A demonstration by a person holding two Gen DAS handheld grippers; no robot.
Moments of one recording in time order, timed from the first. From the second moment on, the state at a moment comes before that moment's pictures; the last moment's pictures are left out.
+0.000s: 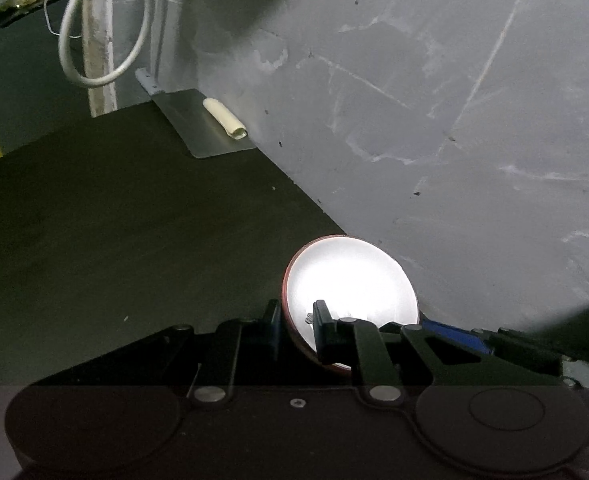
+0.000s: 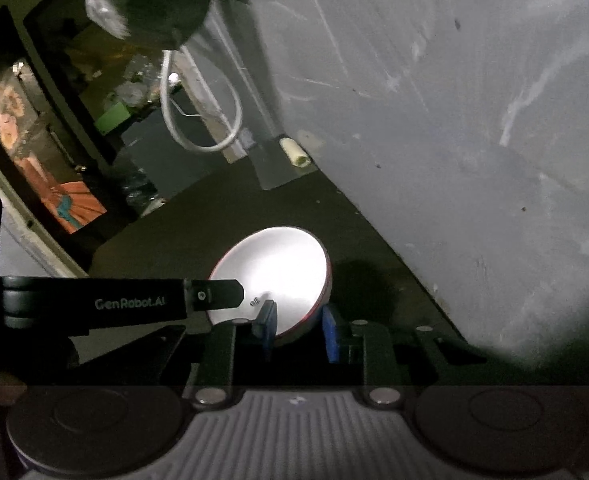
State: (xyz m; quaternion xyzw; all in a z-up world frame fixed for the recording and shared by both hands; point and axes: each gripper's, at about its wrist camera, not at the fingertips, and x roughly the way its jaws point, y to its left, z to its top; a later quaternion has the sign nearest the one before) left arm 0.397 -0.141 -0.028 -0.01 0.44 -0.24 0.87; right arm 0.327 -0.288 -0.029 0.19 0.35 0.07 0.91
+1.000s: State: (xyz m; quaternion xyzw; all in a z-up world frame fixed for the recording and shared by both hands) left arm 0.273 -0.089 -0.001 -0.03 0.43 -0.25 0.87; right arm 0.210 -0.259 0.005 0.18 0.36 0.11 0.91
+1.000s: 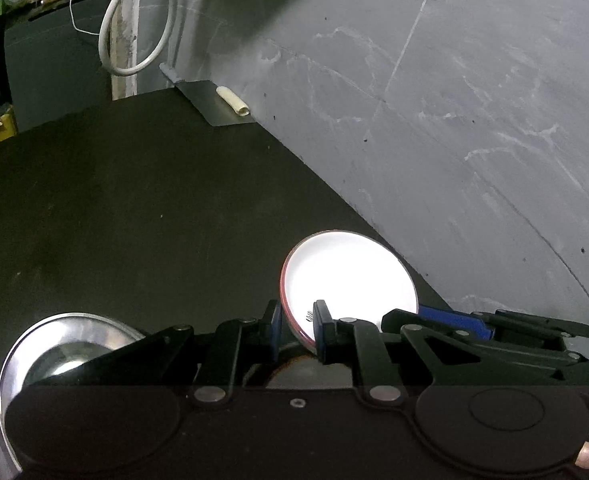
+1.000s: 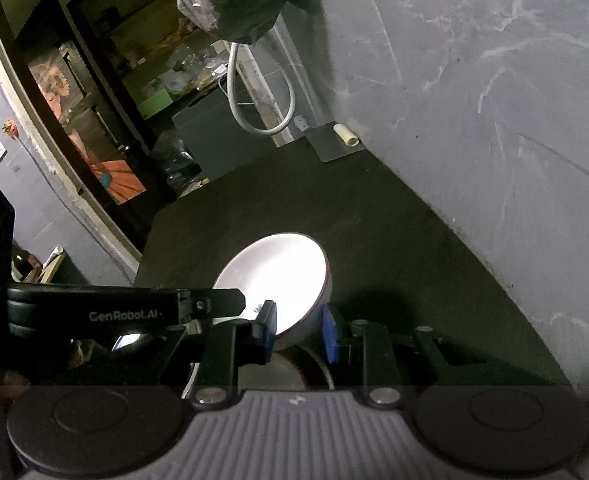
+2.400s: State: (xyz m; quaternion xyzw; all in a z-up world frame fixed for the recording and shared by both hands) left arm 0.237 -0.071 -0.025 -0.02 0.48 -0.24 0.84; right arm 0.173 -0.245 -0.004 0.15 0.43 0.18 0.87
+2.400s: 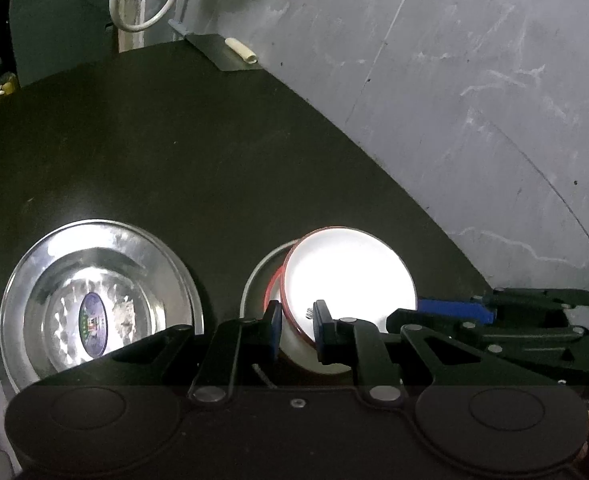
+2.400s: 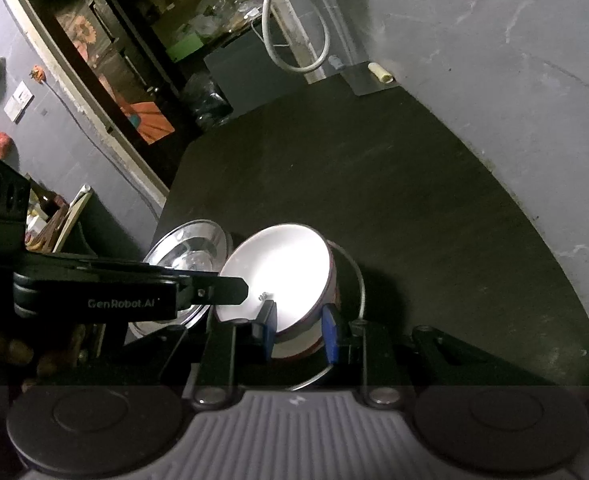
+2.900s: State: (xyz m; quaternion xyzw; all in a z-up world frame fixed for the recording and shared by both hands) left arm 0.236 -0.069 -0.033 -0.01 0.50 -0.24 0.83; right arm 0.180 -0.242 -0.009 0.14 0.45 0.19 0.86
